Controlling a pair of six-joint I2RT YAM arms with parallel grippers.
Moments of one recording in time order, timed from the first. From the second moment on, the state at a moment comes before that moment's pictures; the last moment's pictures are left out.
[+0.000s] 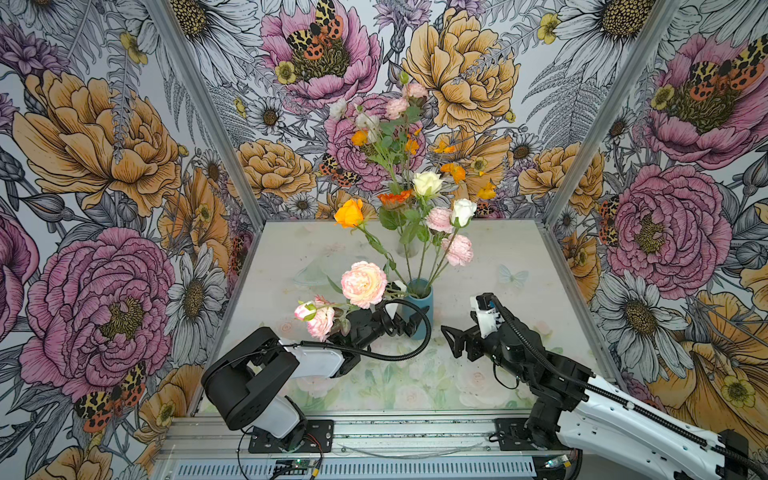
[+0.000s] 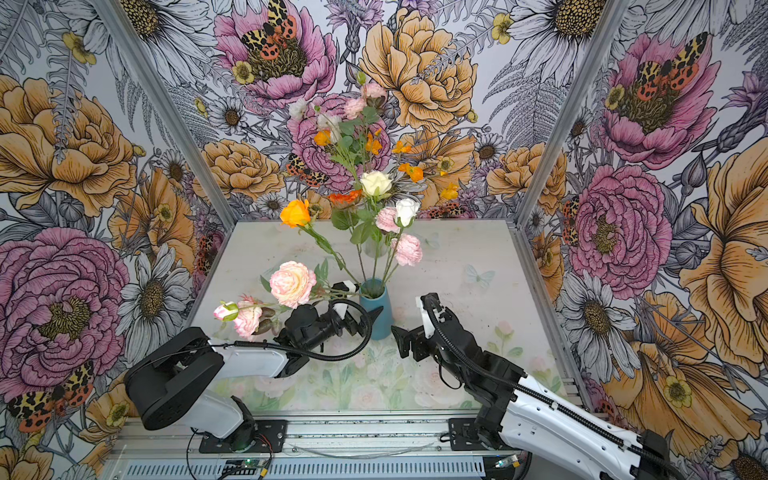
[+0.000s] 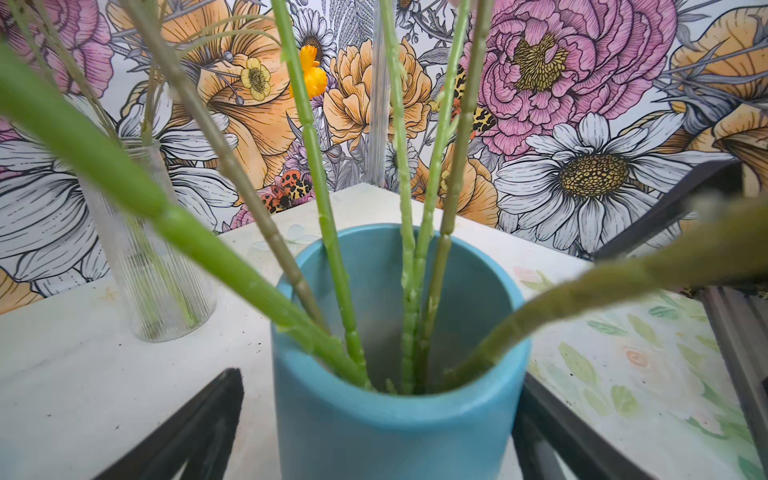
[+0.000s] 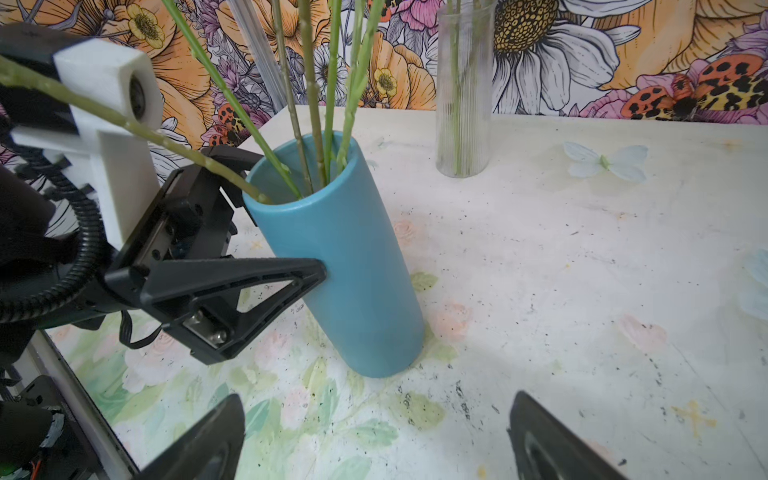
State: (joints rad) left arm -0.78 1.52 0.46 1.00 0.11 -0.06; right arm 0.88 0.69 0.53 -0.29 0.22 0.35
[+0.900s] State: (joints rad) left arm -0.77 1.63 0.49 1.11 0.16 -0.08; right arm 0.82 0.72 0.53 -0.22 0.13 0.34
